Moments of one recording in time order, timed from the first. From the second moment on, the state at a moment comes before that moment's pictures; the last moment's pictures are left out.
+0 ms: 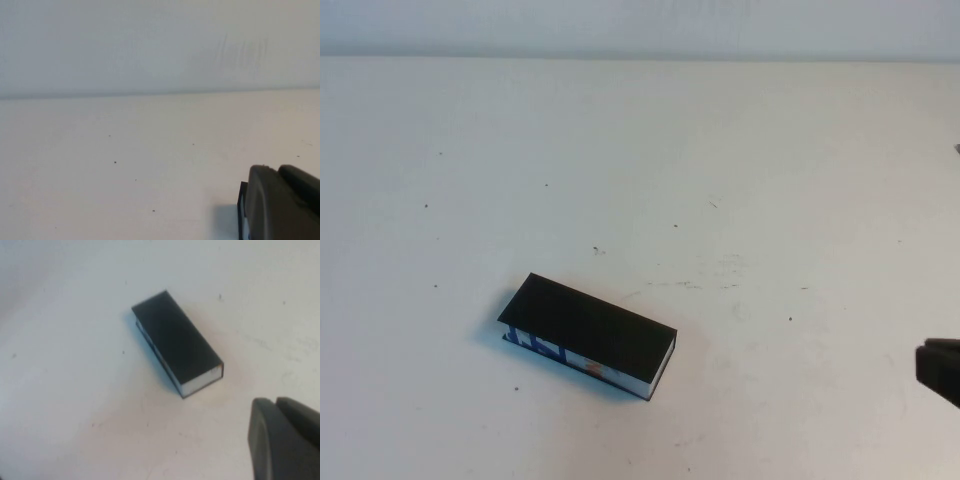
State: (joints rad) right arm 0.68 0.62 -0.73 0.19 0.68 -0.02; left arm -0.24 0.09 0.02 -1.51 0.03 1.46
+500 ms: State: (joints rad) right arm 0.68 0.32 -0.45 0.24 0.51 -0.02; left arm -0.24 0.09 0.03 -1.51 0.03 1.46
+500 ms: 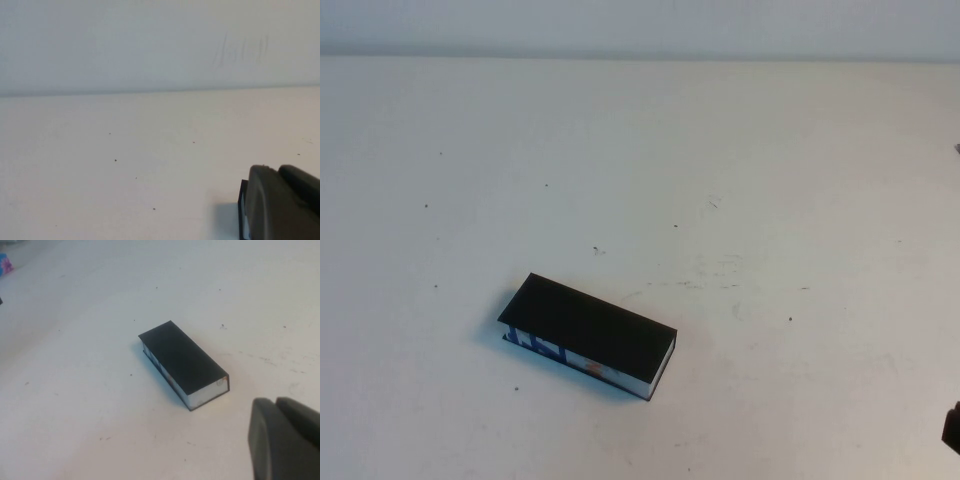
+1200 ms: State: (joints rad) right arm 0.08 0.18 -0.08 -0.01 0.00 0.09; left arm -0.24 0.09 0.03 -1.51 0.03 1.46
